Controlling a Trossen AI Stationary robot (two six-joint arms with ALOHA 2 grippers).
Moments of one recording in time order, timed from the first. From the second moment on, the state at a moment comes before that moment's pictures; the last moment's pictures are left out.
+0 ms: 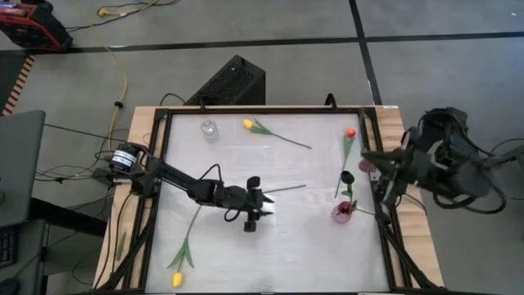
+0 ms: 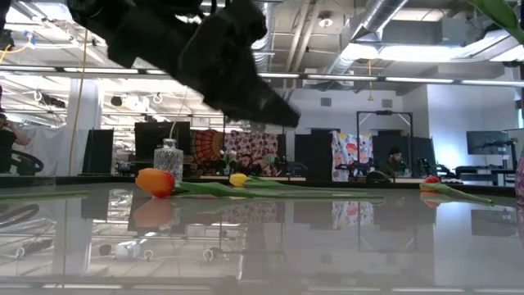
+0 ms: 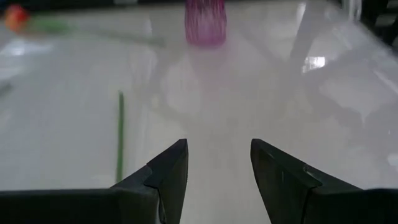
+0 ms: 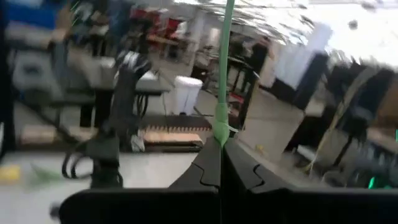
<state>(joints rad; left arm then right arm) -0.22 1.79 0.86 0.50 -0.17 -0.04 1.06 0.96 1.36 -0.53 1.49 -0.04</state>
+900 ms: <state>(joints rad) -0.14 1.79 0.86 0.62 -0.14 0.06 1.65 0.75 1.38 0.56 1.57 -0.02</state>
